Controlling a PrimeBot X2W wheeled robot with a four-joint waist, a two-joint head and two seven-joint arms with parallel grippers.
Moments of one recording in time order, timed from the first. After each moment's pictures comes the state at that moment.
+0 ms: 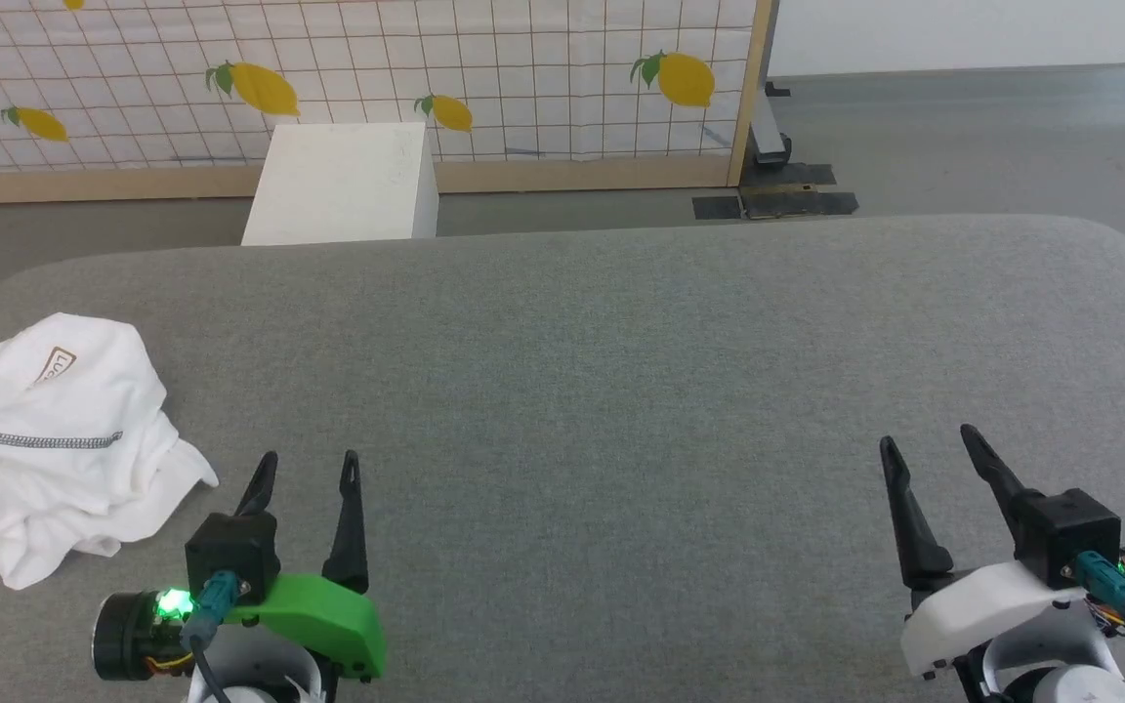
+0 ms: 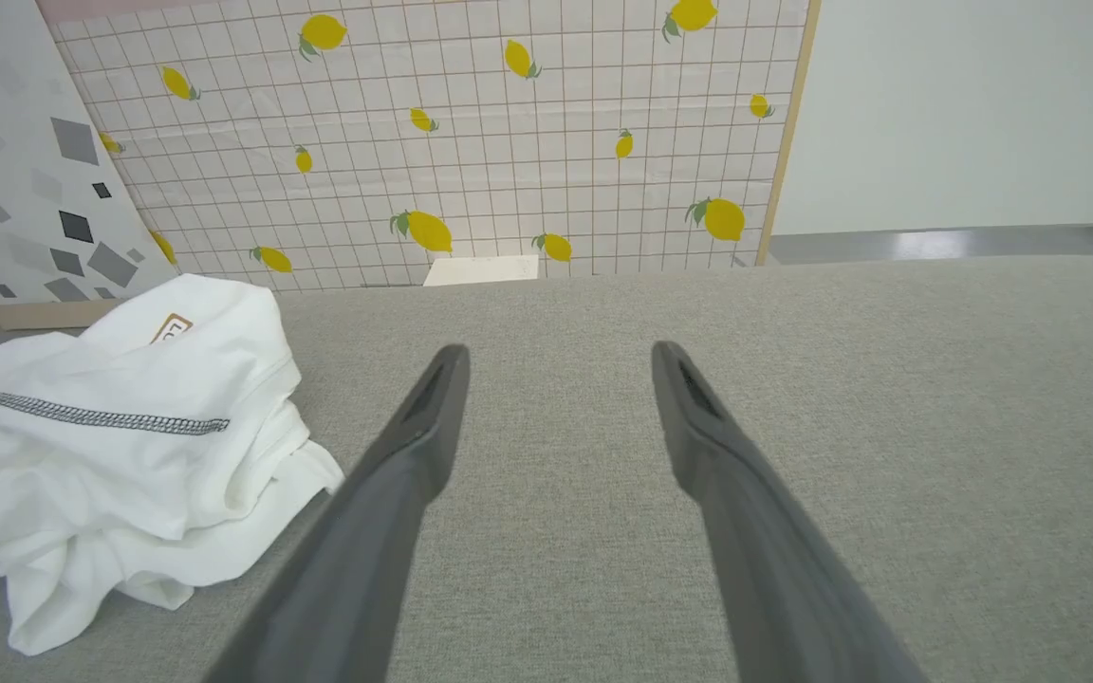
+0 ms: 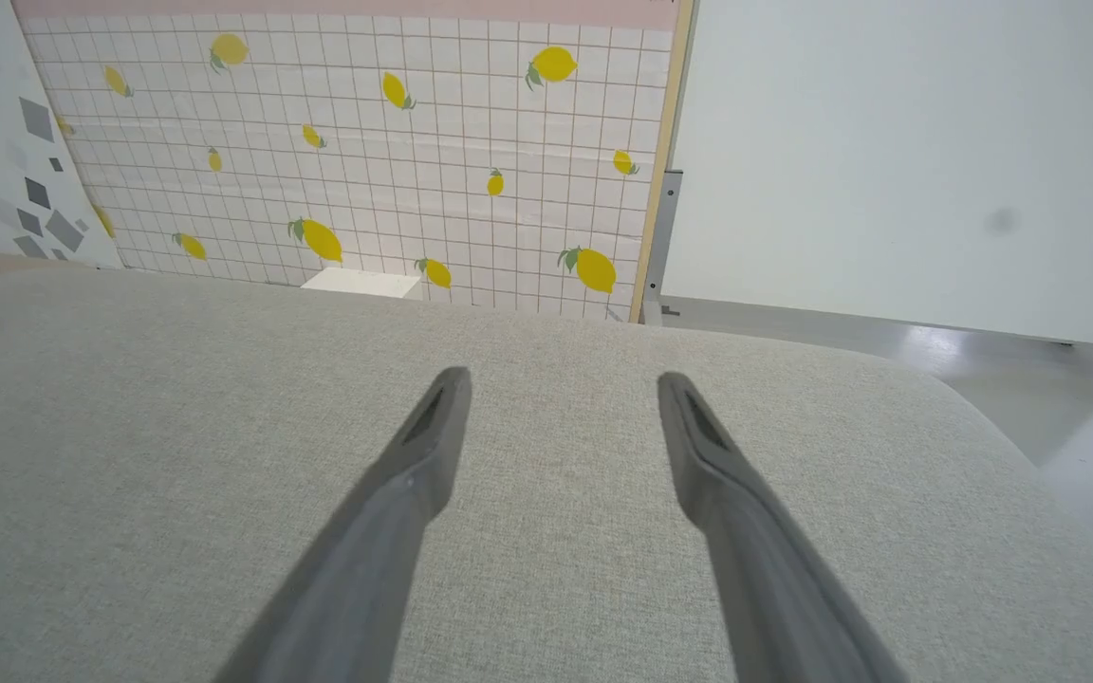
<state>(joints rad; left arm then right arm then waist) 0.02 0.06 -0.02 -0.01 -0.03 0.00 -0.03 0.02 -0.05 -0.03 0.00 0.00 0.13 -0.03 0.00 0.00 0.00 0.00</state>
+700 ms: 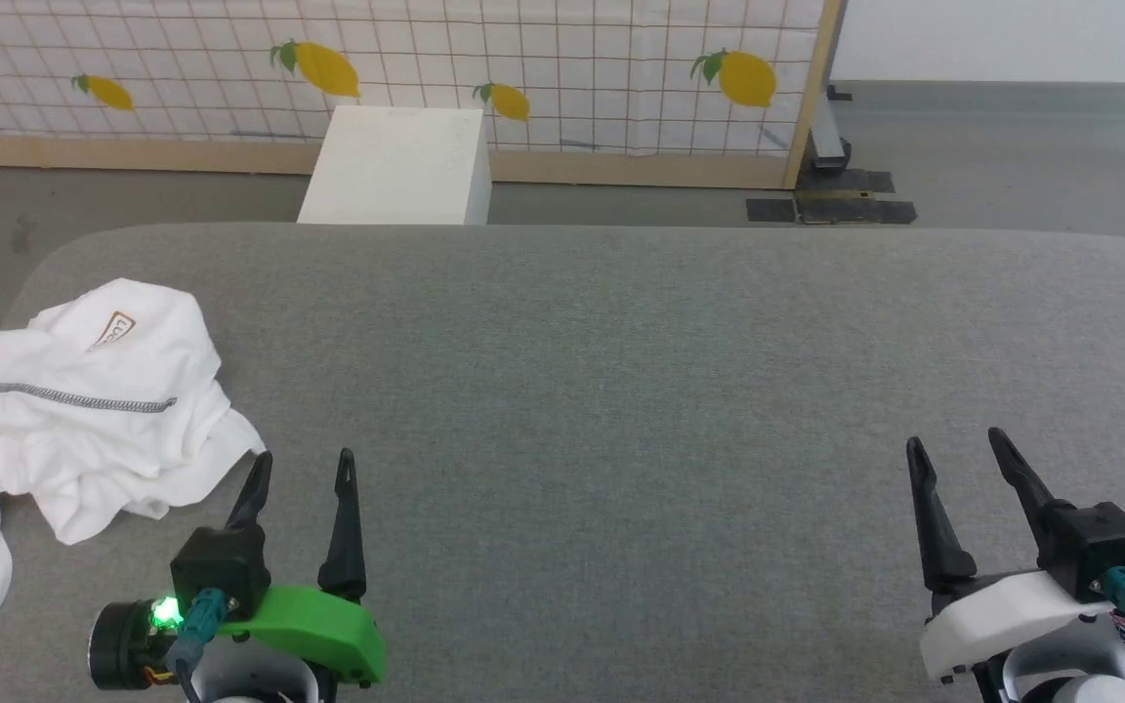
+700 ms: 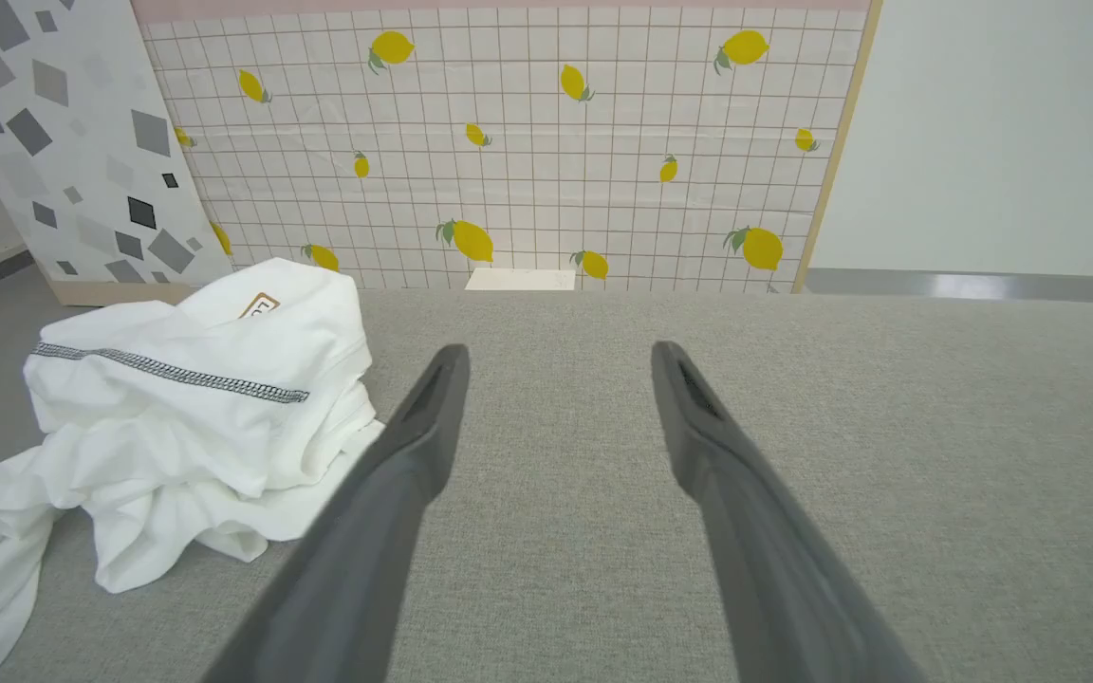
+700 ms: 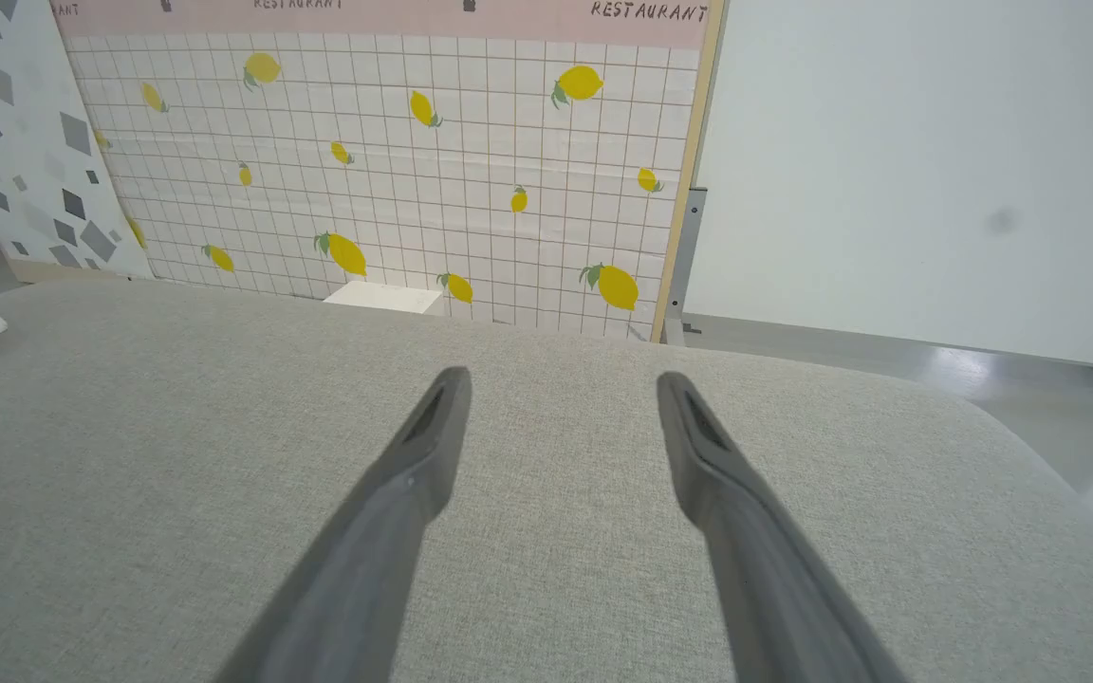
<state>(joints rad) 0.04 0.06 -0.02 -0.04 -0.06 0.01 -0.07 0.04 -0.05 -0.07 -0.01 0.01 0.13 -0.07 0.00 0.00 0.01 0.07</state>
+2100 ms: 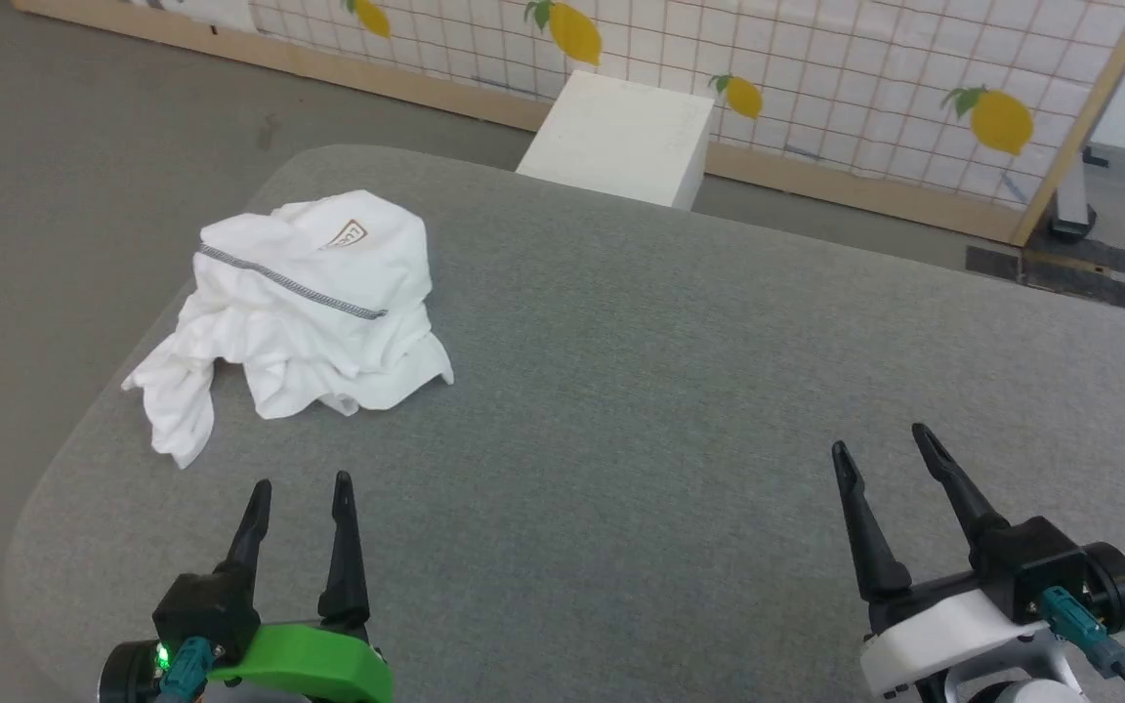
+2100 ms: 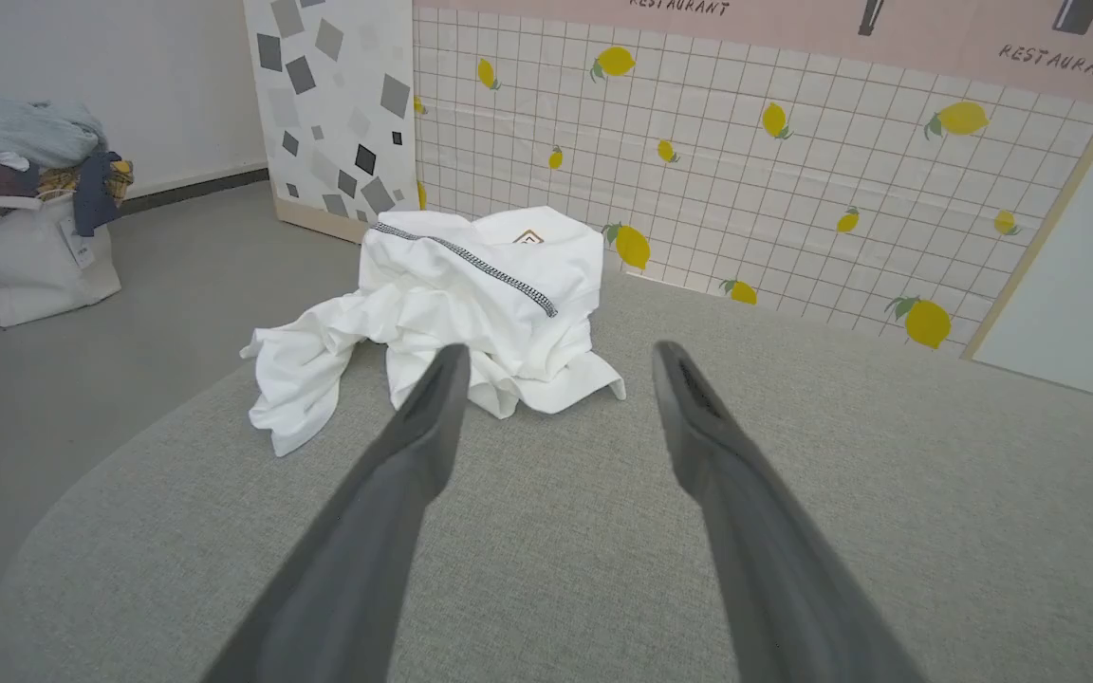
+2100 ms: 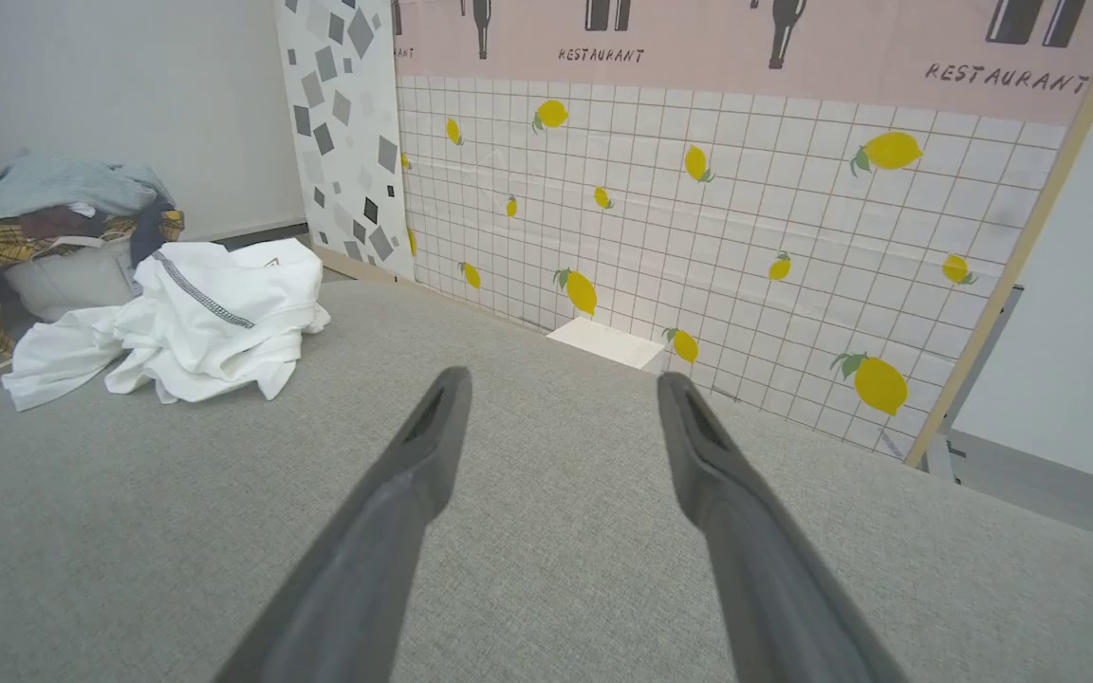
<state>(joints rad) 0.10 0.06 -0.05 -0.06 -0.17 0.04 -0.16 0.04 -0.05 0.05 -0.01 0.00 0.13 -0.15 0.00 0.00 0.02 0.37</state>
